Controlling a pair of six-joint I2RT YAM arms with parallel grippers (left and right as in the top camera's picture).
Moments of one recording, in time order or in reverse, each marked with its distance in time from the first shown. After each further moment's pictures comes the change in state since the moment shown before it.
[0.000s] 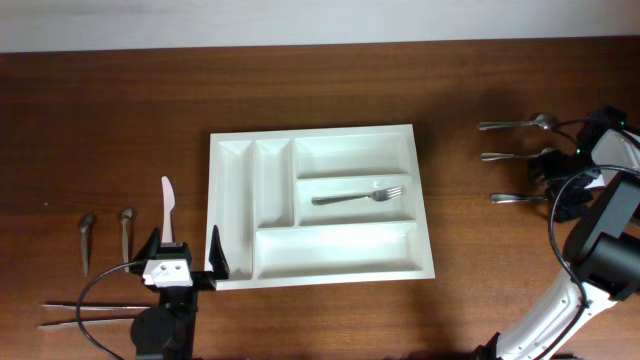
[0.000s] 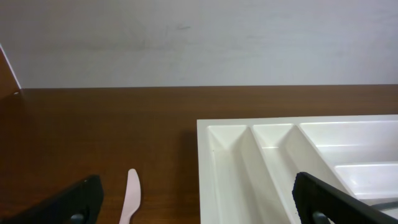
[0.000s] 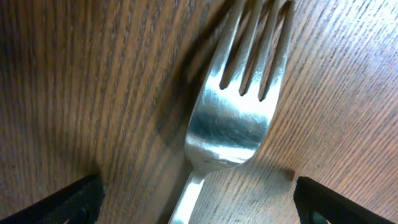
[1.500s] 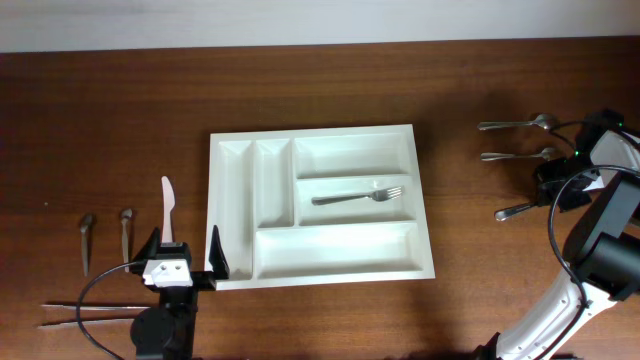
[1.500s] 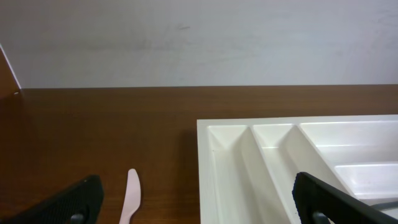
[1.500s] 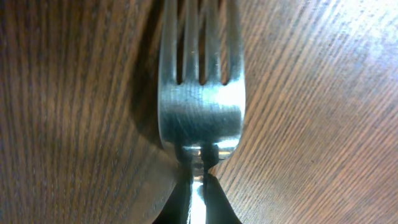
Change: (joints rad) left arm 0.000 0.000 0.000 0.000 0.000 0.000; right arm 0.000 0.000 -0.015 -0.013 -0.006 -0.019
